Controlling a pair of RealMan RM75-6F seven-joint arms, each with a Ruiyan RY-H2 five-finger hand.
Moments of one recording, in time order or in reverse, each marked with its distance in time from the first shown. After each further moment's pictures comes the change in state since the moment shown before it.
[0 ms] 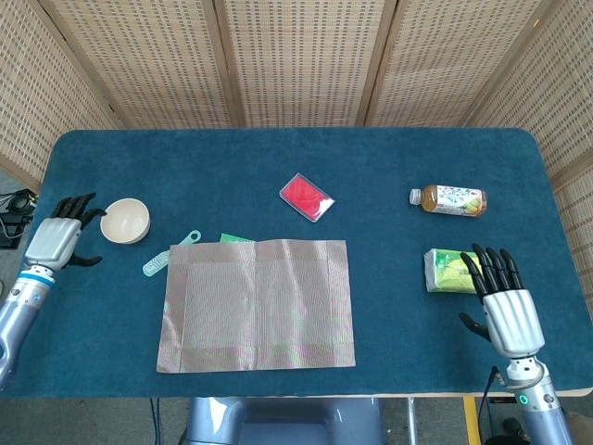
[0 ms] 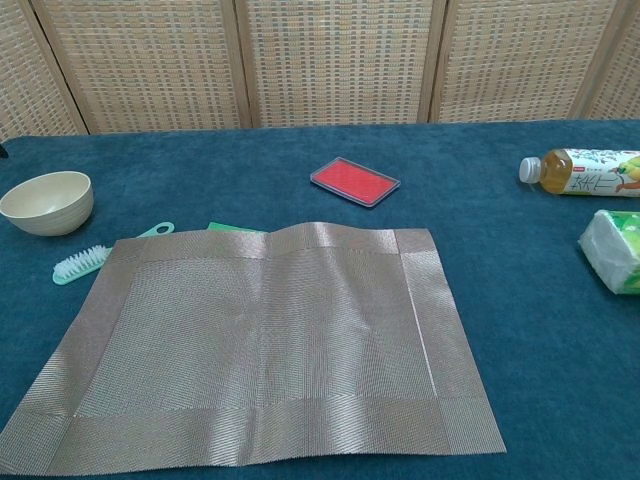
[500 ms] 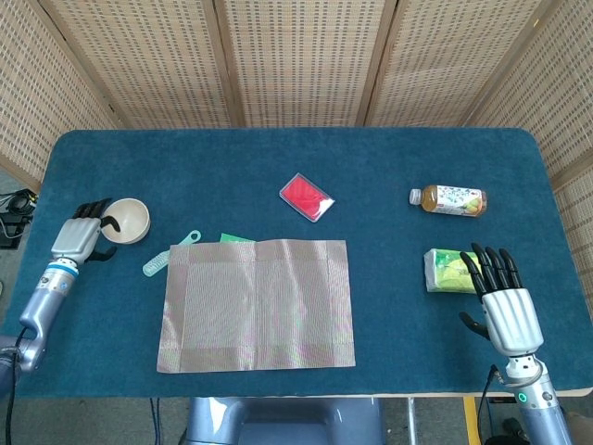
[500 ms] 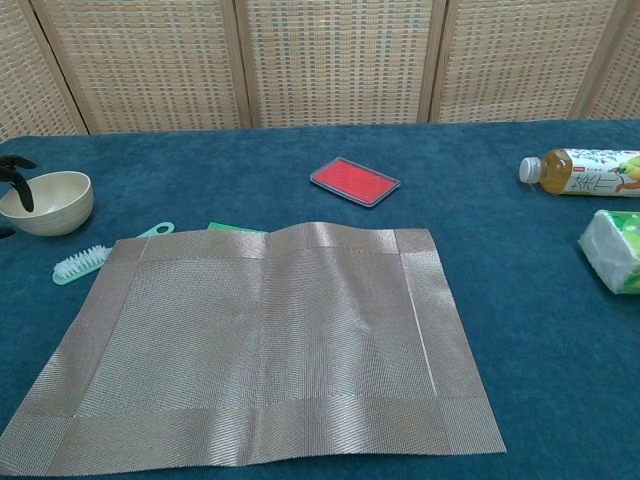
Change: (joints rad) left arm -0.073 -0.202 -0.014 0.283 0.004 -0.194 -0.111; right arm 0.003 -0.005 0.002 0.007 0.011 -0.012 0.002
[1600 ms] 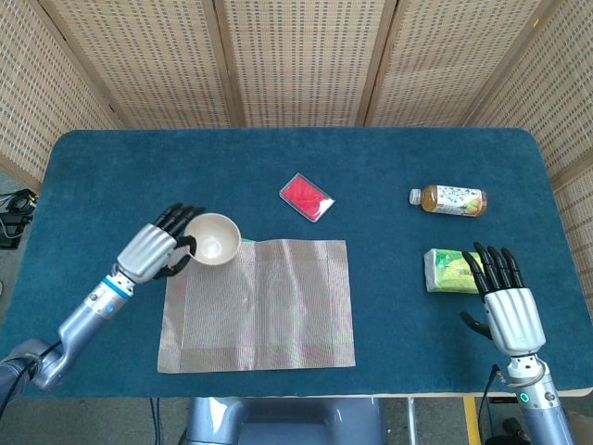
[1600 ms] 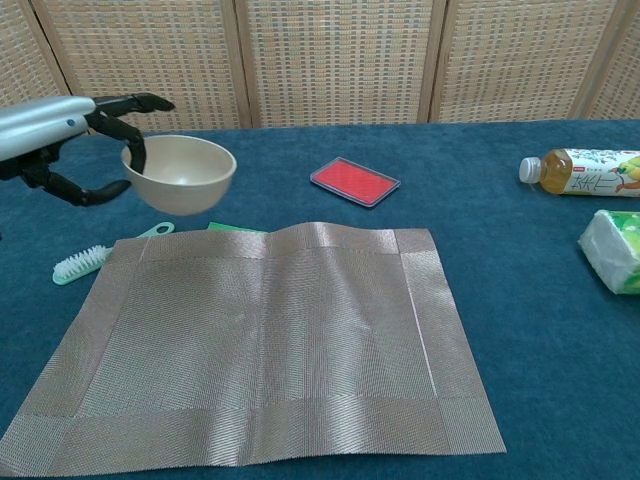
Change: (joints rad) left arm -0.056 0.187 0.024 -0.629 0.260 0.403 0.227; right arm -0.002 0.009 0.003 -0.006 0.002 0.007 0.018
